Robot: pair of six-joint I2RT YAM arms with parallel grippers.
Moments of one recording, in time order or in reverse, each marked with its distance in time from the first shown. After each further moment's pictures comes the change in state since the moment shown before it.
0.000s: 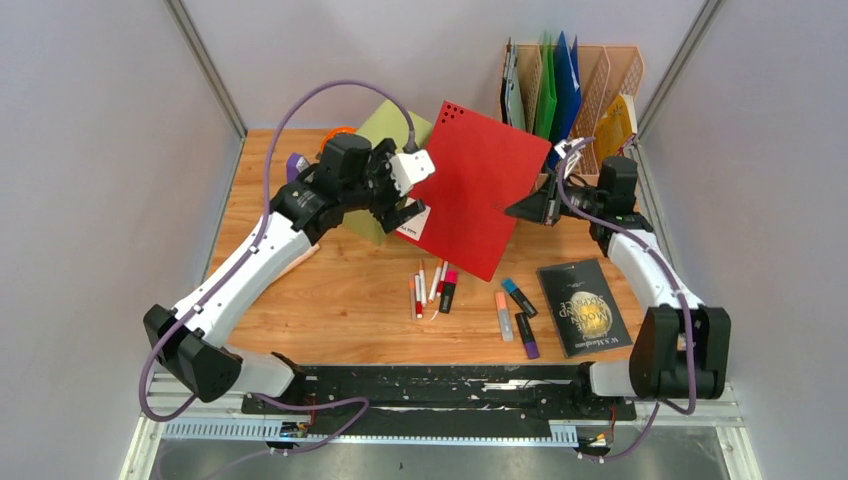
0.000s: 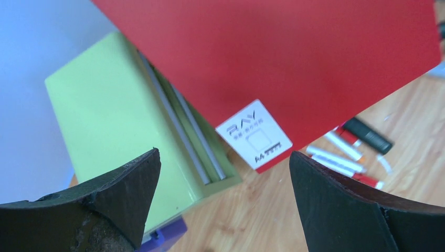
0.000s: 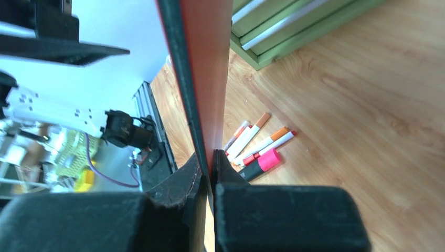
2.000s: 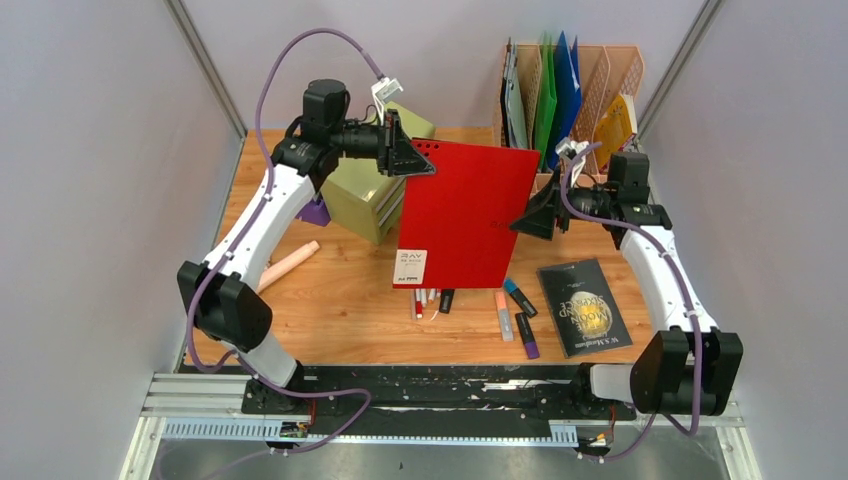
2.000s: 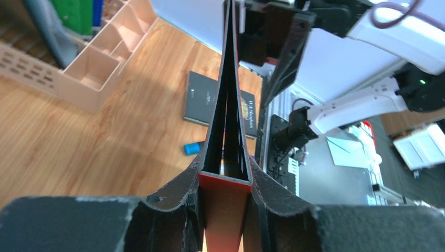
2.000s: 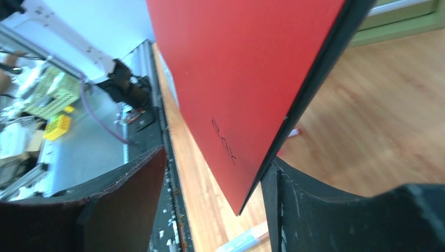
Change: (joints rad) left arm 0.241 0.283 0.303 0.232 0.938 -0.825; right arm -0.023 -0.103 0.134 -0.498 -0.190 -0.552
